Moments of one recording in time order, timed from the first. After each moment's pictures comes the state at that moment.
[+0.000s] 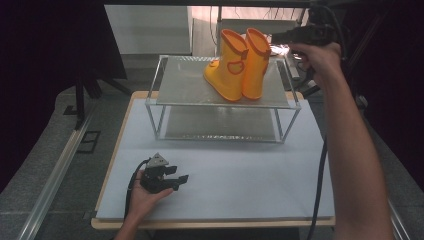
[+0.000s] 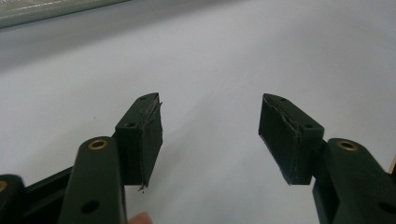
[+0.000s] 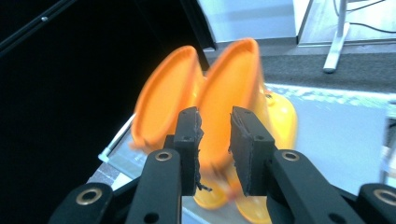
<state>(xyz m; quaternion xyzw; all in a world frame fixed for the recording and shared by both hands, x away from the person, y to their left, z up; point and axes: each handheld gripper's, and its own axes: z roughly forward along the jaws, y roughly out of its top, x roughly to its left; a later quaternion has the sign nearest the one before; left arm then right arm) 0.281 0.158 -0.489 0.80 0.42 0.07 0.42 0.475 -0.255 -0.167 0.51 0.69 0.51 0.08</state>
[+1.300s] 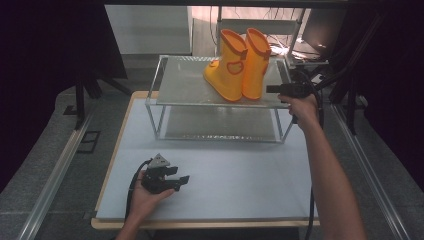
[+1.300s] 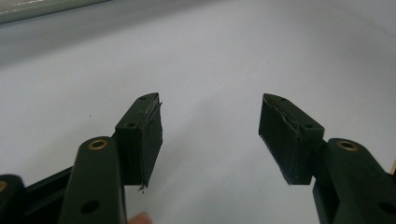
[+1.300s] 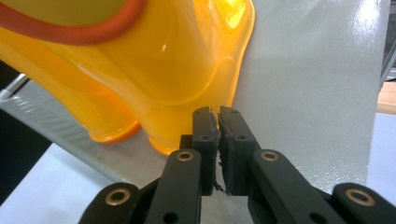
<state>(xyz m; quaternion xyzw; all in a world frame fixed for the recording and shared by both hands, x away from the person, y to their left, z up) 0.280 0.155 -0.491 0.80 0.42 0.07 0.42 0.485 -0.263 -0.324 0.53 0.71 0.45 0.09</state>
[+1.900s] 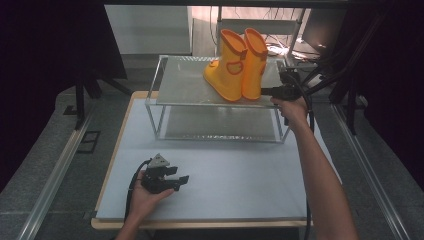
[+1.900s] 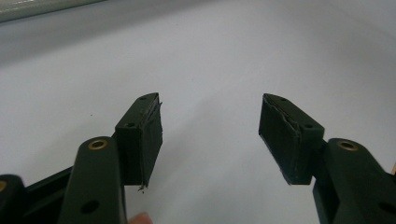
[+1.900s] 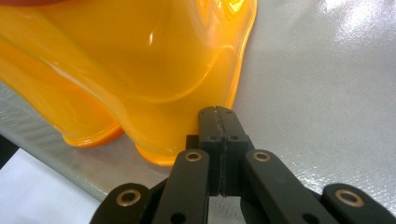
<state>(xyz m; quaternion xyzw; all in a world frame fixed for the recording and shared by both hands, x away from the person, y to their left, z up) 0.281 0.155 -0.491 0.80 0.42 0.07 0.41 0.488 -0.241 -0.336 0.53 0.72 0.43 0.12</state>
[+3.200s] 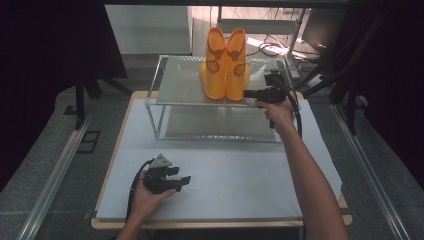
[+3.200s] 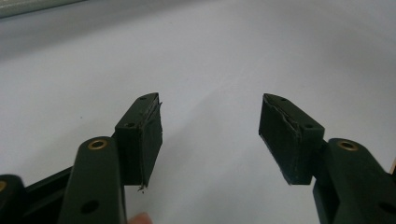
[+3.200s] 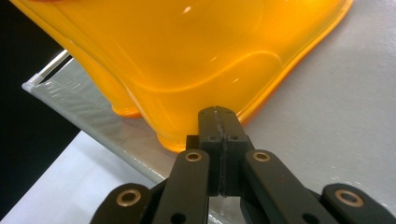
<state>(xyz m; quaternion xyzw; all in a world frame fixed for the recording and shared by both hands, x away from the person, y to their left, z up) 0.282 0.151 -0.493 0.81 0.42 0.07 0.41 0.479 -0.200 -0.340 0.49 0.73 0.47 0.07</state>
